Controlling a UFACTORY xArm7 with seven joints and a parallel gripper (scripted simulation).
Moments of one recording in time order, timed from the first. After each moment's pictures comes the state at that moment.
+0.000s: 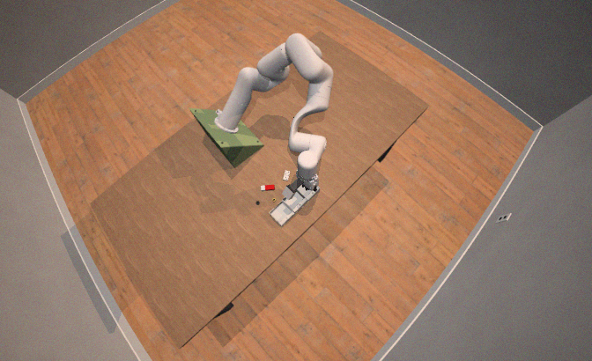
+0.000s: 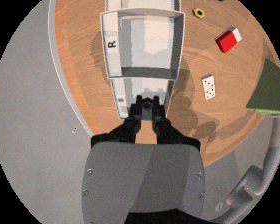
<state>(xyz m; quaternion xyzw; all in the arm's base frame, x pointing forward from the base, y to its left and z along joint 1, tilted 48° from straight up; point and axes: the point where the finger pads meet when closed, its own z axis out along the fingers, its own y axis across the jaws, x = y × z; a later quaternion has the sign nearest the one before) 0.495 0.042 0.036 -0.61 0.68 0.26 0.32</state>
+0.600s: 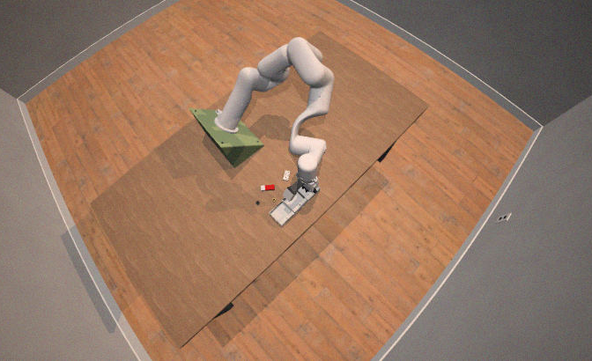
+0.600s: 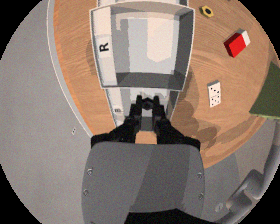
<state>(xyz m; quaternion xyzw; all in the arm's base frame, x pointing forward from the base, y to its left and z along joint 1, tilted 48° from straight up) 0.498 0.058 0.021 -0.61 0.68 0.26 0.32</state>
